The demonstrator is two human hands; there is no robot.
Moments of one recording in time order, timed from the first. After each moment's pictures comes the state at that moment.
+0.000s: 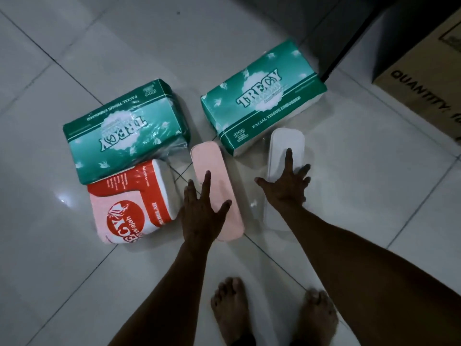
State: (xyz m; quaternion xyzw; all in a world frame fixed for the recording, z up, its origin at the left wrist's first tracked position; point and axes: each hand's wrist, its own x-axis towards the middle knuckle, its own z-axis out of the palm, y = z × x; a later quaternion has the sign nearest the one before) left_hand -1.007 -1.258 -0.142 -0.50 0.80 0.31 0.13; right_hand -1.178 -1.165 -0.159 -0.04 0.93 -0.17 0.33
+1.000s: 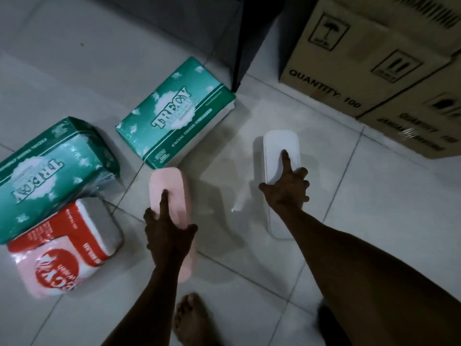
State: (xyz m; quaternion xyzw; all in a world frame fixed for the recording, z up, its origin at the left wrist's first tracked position) left_hand -1.070 -1.194 -0.116 -0.53 0.77 0.33 0.12; right_hand -1.269 -1.030 -0.118 0.04 0.96 -0.13 0.25
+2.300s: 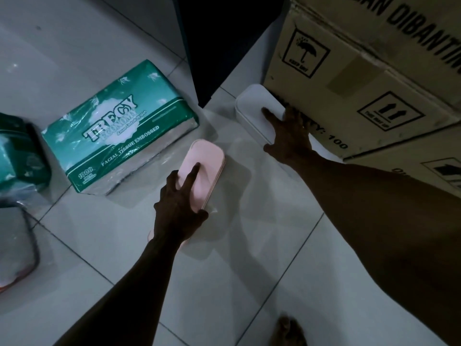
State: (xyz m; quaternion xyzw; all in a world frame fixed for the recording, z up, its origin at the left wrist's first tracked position) left_hand -1.282 -1.119 -0.167 -0.39 0.86 0.28 0.14; right_hand -1.567 -1.008 -0.198 -0.33 0.92 0.03 0.20
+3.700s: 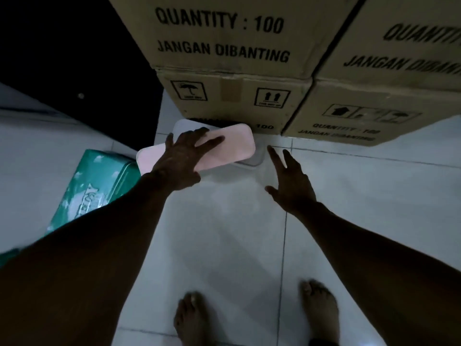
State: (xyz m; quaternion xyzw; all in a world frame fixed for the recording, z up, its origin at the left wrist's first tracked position) left_hand -1.487 -1.139 -0.081 0.13 0.97 0.05 0.22; right_hand -1.469 -0.851 -0.127 -0.08 0.96 -0.16 0.22
